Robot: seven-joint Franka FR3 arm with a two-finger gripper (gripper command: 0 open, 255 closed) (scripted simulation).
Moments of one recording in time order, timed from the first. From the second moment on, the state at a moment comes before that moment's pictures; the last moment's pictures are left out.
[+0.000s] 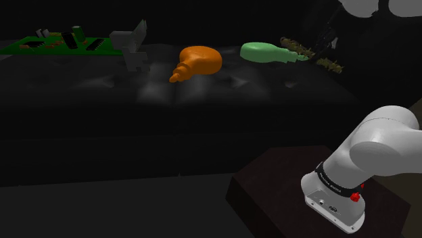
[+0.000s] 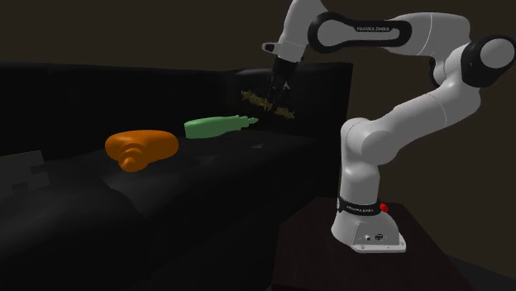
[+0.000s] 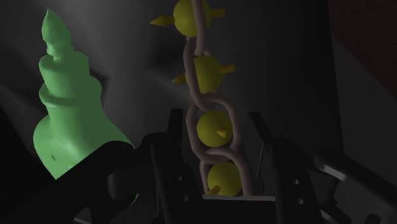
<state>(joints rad) 0.07 -1.13 -0.22 -2.64 -0.36 1.85 -0.63</state>
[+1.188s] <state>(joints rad) 0.10 -1.02 -0.18 -2.35 -0.32 1.67 -0.67</state>
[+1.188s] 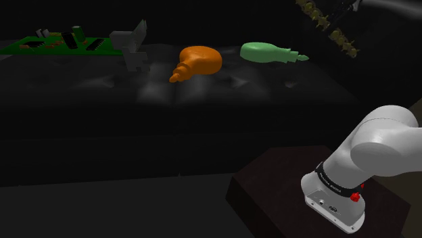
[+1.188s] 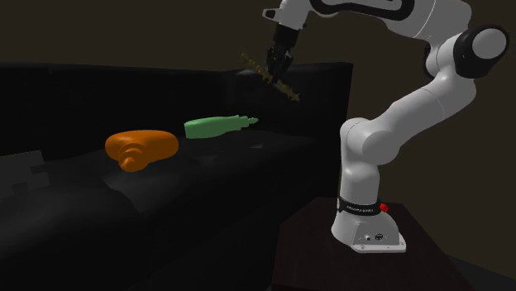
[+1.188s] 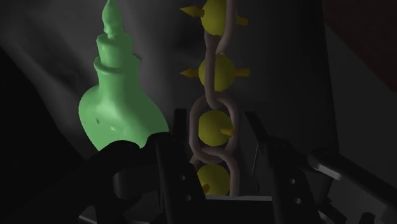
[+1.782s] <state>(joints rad) 0.13 -0.85 -0.11 -2.23 -0.27 1.70 -0.59</state>
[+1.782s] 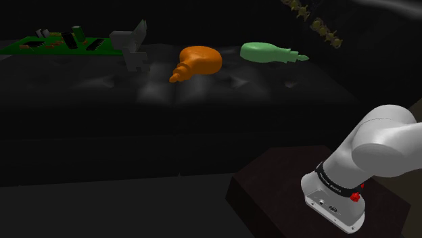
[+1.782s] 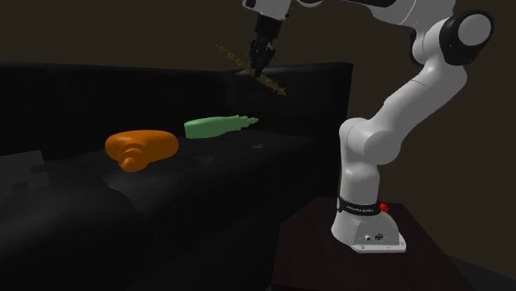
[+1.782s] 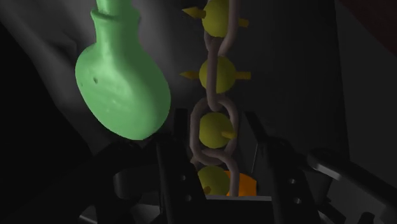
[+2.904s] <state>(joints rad) 0.18 -0.29 0.07 -1.81 -0.23 1.79 -0.36</state>
